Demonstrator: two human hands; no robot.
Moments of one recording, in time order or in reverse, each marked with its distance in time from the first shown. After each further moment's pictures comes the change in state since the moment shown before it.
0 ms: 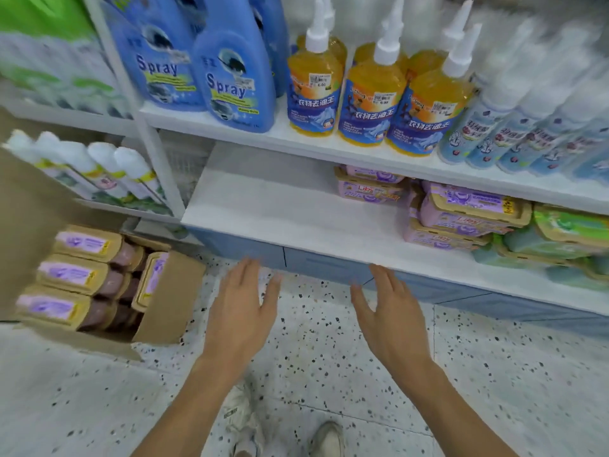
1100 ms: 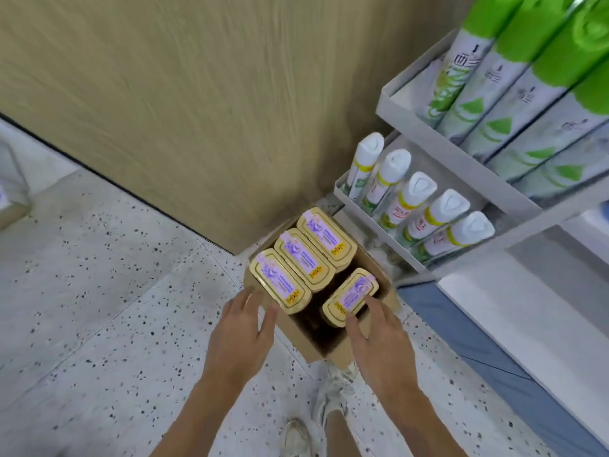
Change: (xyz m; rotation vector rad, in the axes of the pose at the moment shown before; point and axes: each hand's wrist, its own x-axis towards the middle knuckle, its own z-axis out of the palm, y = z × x) left_hand -0.013 -0.431 -0.256 -0.107 0.134 -0.627; right_hand -0.003 -0.472 0.274 -0.159 -0.471 -0.353
